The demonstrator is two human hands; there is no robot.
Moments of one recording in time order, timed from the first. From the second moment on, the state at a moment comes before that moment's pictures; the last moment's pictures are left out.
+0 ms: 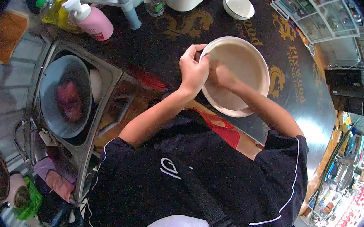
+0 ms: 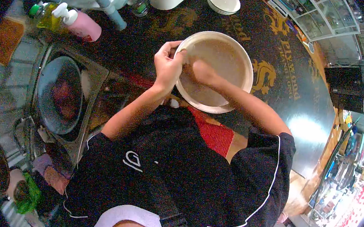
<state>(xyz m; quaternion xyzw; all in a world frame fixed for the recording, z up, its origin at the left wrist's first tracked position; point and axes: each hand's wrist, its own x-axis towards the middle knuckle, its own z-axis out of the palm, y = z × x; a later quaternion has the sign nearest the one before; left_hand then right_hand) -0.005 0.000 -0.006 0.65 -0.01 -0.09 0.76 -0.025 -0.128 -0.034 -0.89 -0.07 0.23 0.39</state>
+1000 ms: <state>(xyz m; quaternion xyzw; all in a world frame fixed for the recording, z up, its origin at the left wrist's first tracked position) -0.006 -0.003 -0.003 0.64 -0.02 -0.04 0.77 -0.049 -0.127 -0.023 -0.80 -0.02 0.23 0.55</state>
